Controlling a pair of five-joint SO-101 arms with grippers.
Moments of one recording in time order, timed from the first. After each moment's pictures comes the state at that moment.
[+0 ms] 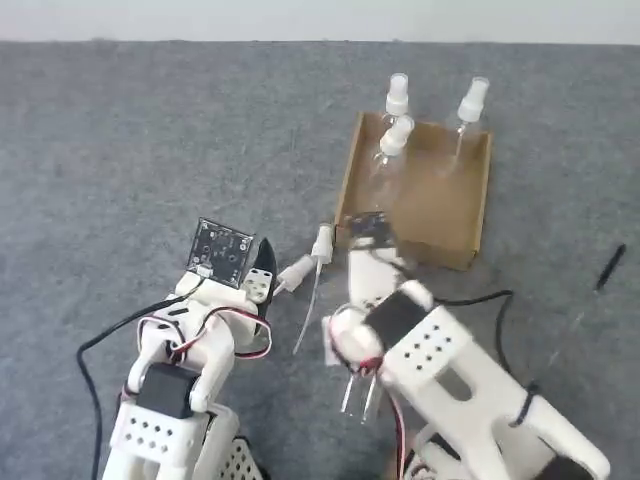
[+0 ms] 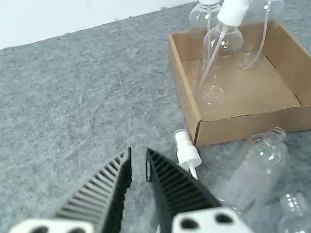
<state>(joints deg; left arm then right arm) 10.5 -84.3 79.5 50.2 0.2 -48.4 -36.7 47.9 77.1 -36.4</state>
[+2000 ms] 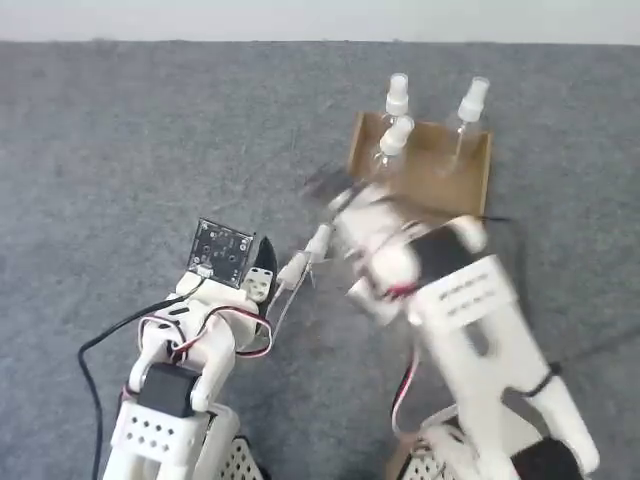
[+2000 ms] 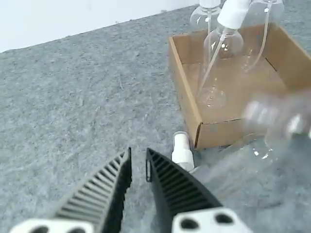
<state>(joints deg) 10.5 -84.3 80.2 48.8 0.2 -23.1 -29.2 19.9 91.9 20.6</state>
